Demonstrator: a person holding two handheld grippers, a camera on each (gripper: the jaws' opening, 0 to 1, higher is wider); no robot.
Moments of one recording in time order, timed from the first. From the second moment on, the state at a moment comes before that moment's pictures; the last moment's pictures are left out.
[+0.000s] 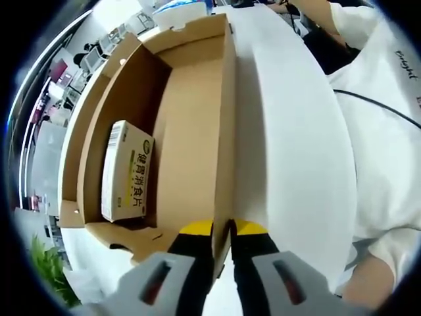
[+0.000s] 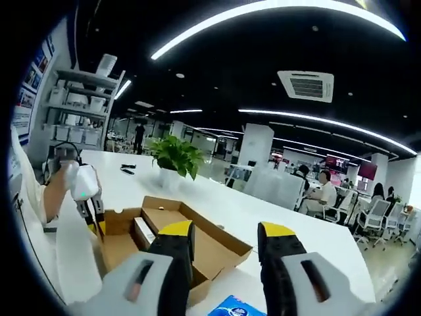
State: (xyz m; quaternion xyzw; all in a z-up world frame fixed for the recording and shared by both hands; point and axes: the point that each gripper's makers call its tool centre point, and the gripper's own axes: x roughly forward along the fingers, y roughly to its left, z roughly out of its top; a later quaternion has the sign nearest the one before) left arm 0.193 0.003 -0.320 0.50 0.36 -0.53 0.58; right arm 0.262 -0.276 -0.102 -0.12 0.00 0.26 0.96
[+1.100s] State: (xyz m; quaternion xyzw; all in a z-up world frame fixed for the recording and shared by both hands) left arm 0.193 0.003 -0.320 0.50 0.36 -0.52 0.59; right arm 0.247 -0.226 -0.122 -0.17 -0.03 0.24 0.96
